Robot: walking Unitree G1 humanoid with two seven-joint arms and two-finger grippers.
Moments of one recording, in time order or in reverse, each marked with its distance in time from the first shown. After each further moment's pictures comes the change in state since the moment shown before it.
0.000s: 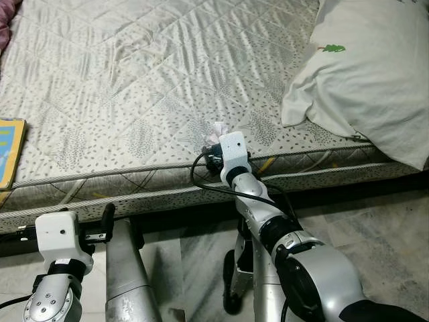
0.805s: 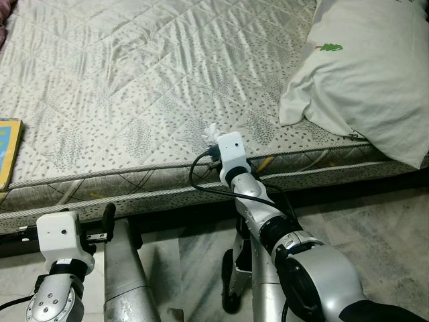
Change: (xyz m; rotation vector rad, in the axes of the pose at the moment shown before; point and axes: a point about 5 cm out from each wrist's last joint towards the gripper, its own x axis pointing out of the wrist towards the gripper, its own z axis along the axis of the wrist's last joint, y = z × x) left arm 0.000 -0.002 -0.001 -0.007 0.001 0.017; right arm 0.000 0.002 0.000 -0.045 -0.002 0.010
